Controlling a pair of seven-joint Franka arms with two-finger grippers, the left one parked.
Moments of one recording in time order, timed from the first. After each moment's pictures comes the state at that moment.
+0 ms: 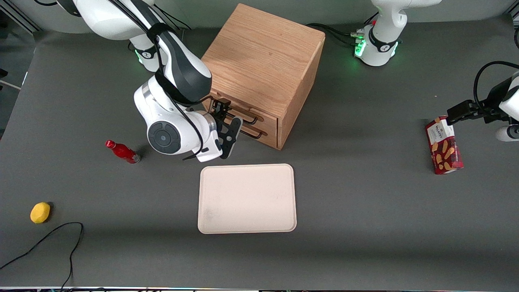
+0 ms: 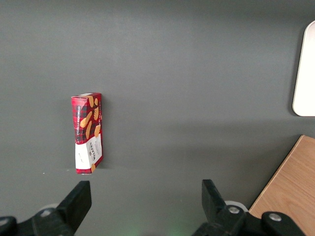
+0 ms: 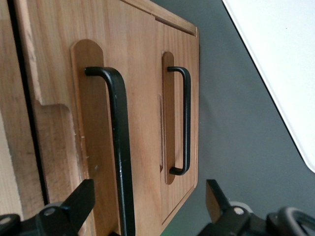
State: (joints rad) arm 0.45 0.54 0.08 -1.34 0.38 1.49 -0.59
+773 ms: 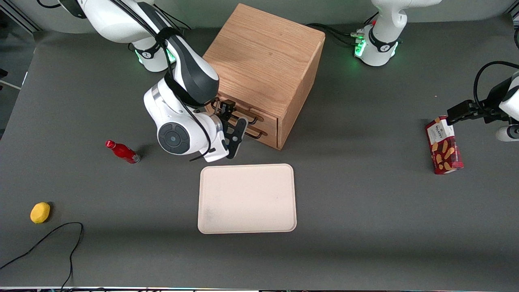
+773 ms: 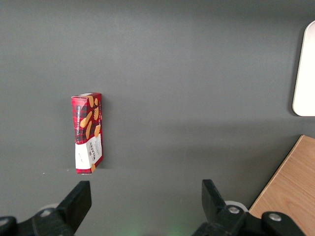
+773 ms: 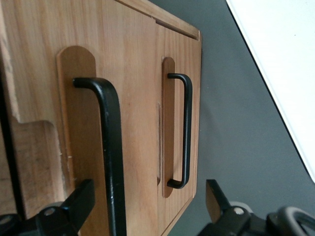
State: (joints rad) arm 0.47 0.56 0.08 -1.36 0.38 1.54 -0.61
